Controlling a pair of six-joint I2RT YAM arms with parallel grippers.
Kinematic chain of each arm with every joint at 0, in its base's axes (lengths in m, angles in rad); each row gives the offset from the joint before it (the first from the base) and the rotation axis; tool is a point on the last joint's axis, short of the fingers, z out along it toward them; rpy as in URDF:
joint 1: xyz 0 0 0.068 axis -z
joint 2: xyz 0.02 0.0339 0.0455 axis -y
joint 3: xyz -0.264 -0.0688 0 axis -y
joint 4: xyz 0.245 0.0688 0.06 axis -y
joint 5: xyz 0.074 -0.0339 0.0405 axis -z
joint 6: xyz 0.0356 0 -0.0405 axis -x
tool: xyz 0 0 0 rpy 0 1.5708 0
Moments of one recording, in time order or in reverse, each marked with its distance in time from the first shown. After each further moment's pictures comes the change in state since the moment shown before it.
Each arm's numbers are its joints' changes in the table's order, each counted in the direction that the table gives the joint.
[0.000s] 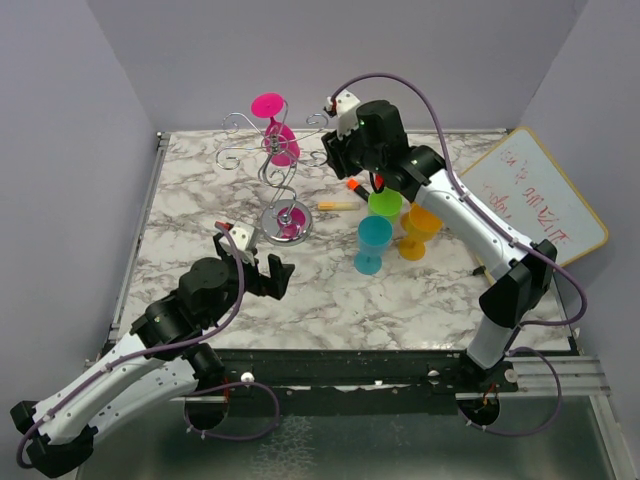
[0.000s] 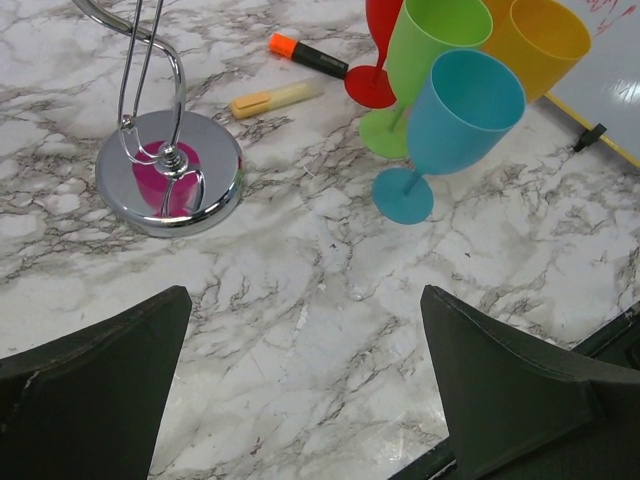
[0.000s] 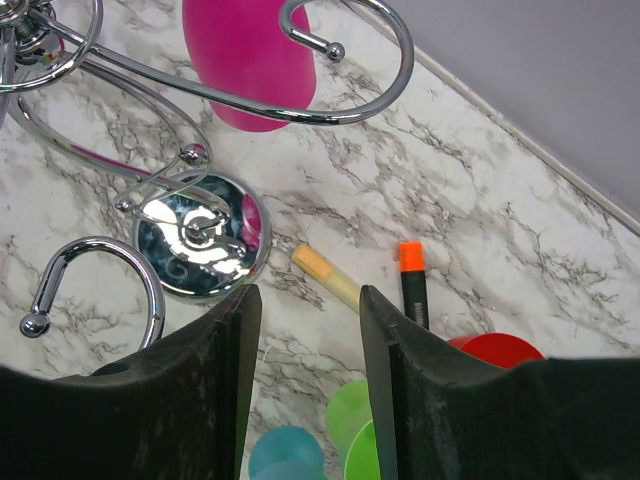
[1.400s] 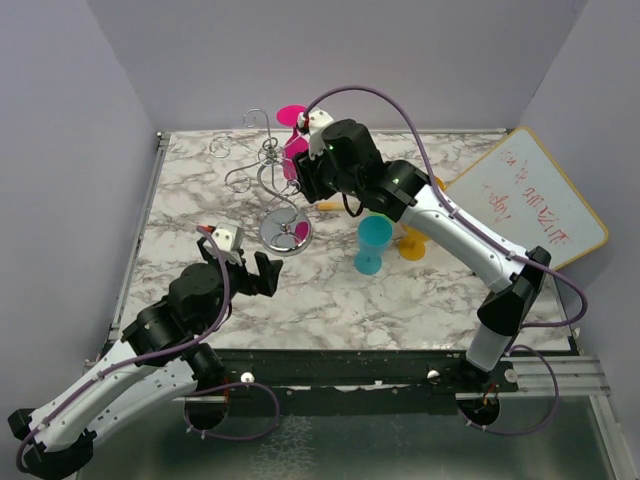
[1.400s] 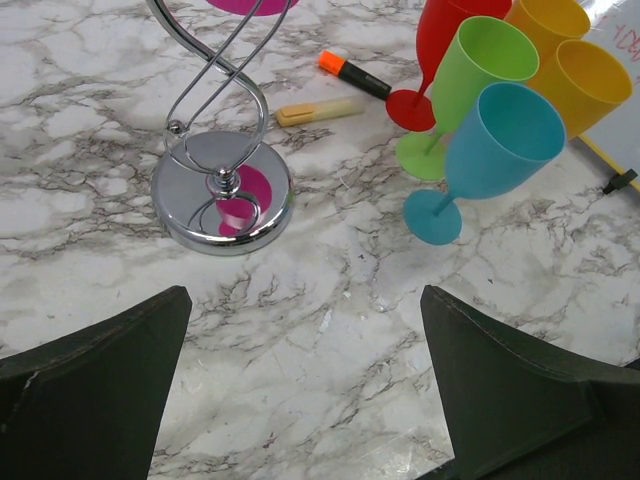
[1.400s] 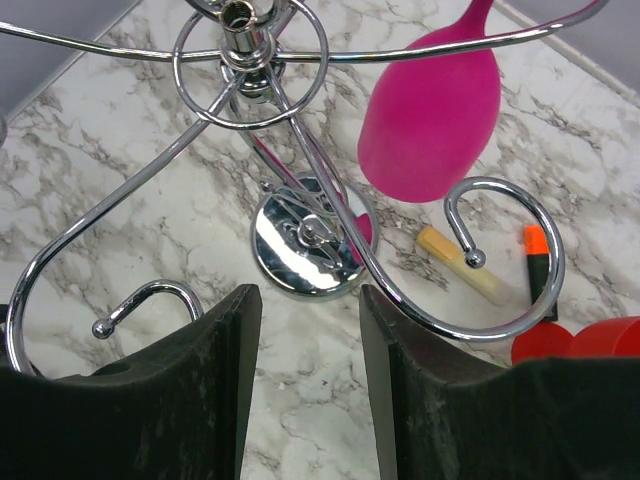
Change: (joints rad) left arm 0.000 0.063 0.000 -0.053 -0.110 0.052; right arm -0.201 0.004 0.068 -0.101 0.070 -0.196
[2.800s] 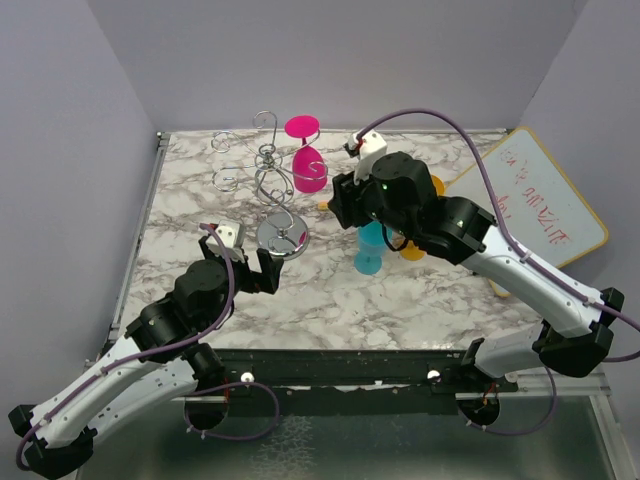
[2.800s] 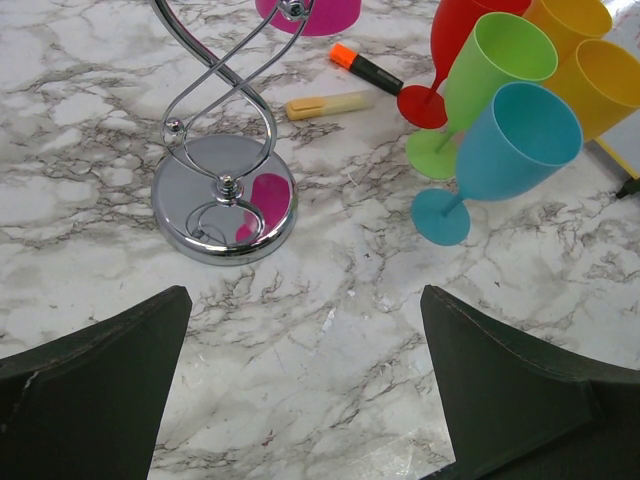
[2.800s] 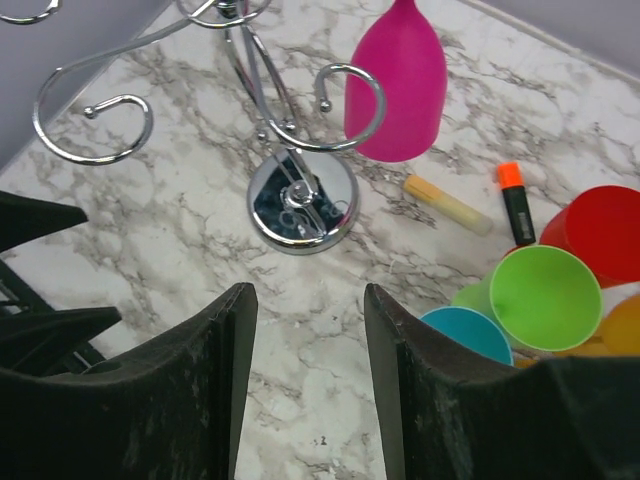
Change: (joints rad) left arm 0.000 -0.034 0.011 -0.007 -0.030 0.025; right arm -0.097 0.377 -0.298 -0.006 0.139 -0.113
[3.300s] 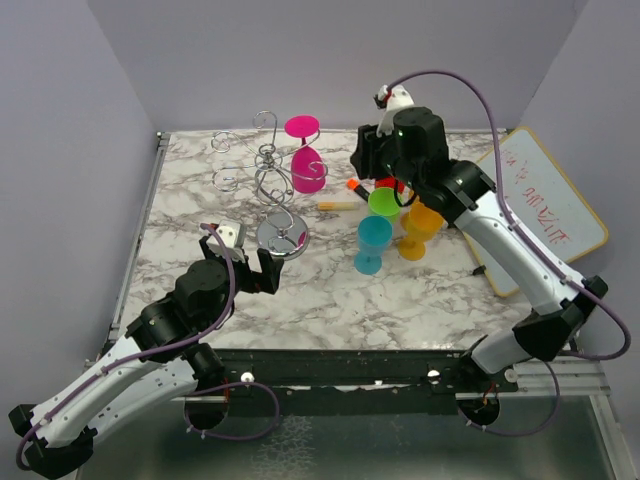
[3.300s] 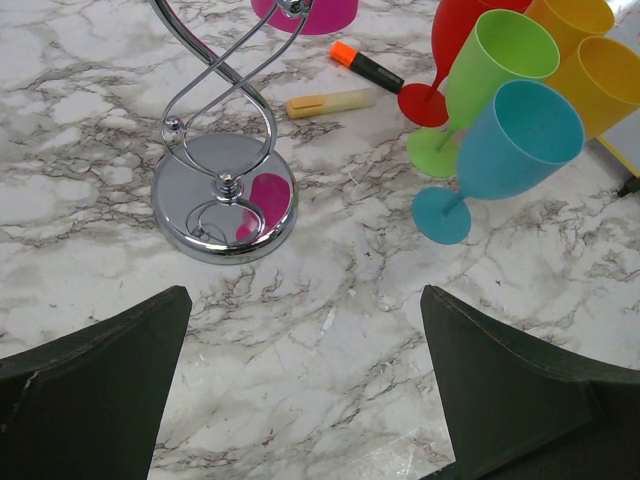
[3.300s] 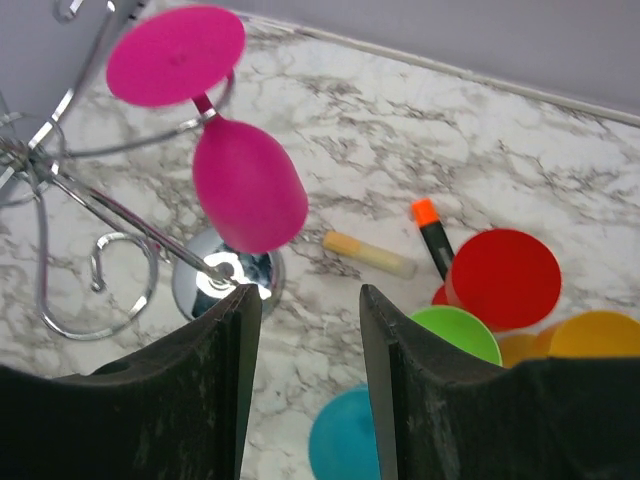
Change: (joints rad) left arm 0.000 -0.003 -0.003 0.000 0.001 -0.007; right arm 0.276 -0.092 0.059 0.054 -0.034 0.001
